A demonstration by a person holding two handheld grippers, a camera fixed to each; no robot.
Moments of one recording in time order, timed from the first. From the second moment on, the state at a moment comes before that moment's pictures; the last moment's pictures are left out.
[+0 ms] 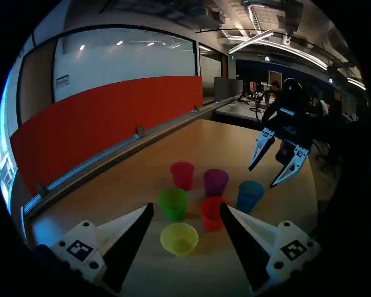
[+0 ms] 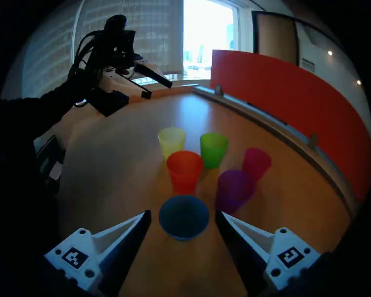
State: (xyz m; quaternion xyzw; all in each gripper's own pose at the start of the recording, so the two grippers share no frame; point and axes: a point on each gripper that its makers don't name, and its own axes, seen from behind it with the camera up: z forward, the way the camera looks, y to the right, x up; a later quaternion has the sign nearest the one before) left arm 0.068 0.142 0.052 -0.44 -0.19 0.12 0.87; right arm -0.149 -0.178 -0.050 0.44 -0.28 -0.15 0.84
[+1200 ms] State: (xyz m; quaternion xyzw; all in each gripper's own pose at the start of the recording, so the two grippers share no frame) left arm 0.052 0.144 0.065 -0.44 -0.20 0.13 0.87; right arm -0.209 -0.193 -0.034 0.44 -0.30 -0.17 0.83
